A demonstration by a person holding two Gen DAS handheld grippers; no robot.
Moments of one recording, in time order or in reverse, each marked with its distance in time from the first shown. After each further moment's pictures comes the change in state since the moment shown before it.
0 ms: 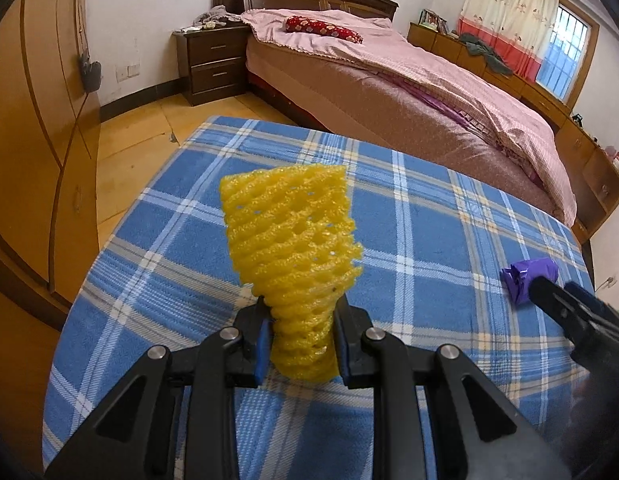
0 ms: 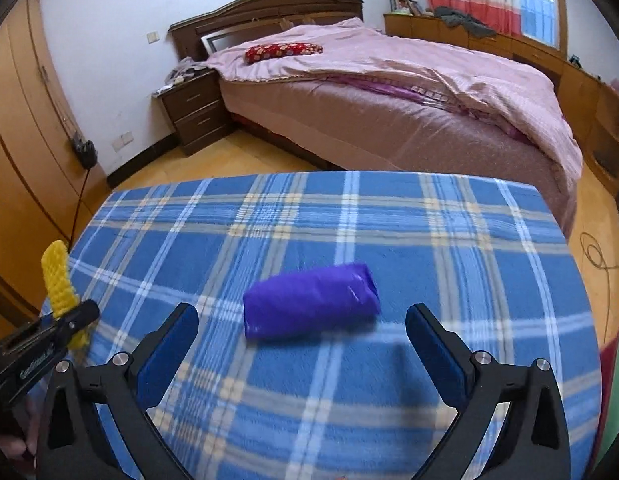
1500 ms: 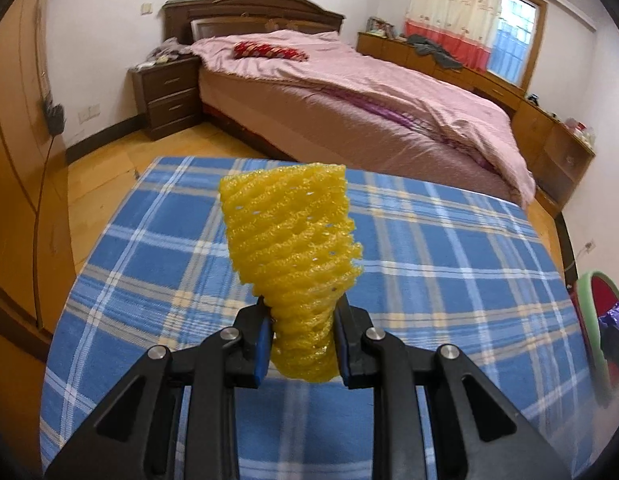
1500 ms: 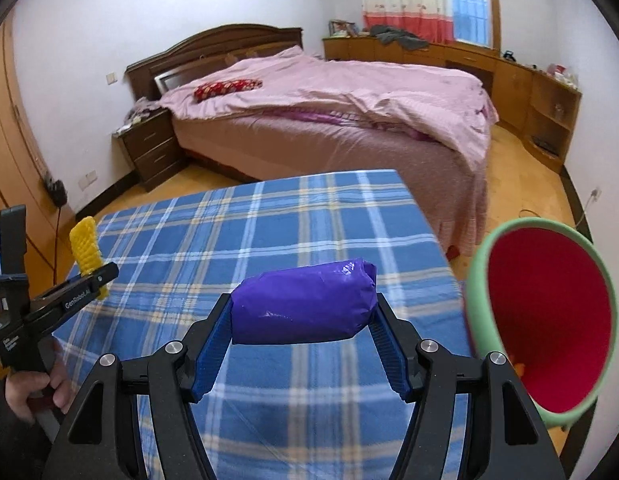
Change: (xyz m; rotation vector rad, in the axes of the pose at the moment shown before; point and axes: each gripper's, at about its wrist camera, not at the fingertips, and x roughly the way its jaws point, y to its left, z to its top) left arm -0.044 -0.046 -0.012 0.144 -0.080 -0.114; right arm -0.159 -0.045 -0.070 0.134 -0.108 -0.160
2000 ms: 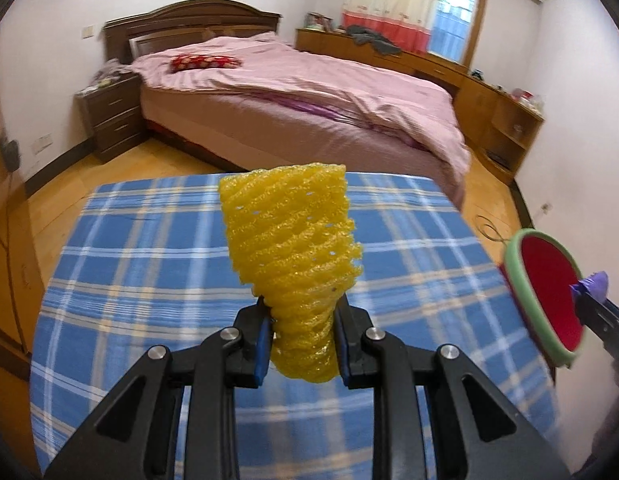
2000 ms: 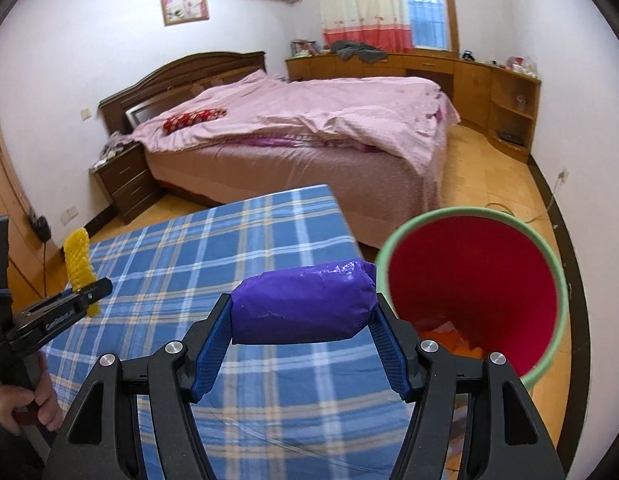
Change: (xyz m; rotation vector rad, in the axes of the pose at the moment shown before) left arm -0.053 -0.078 -0.011 0.137 0.023 -0.165; right arm -0.058 -0.063 -0.016 0.105 -0.077 -0.073
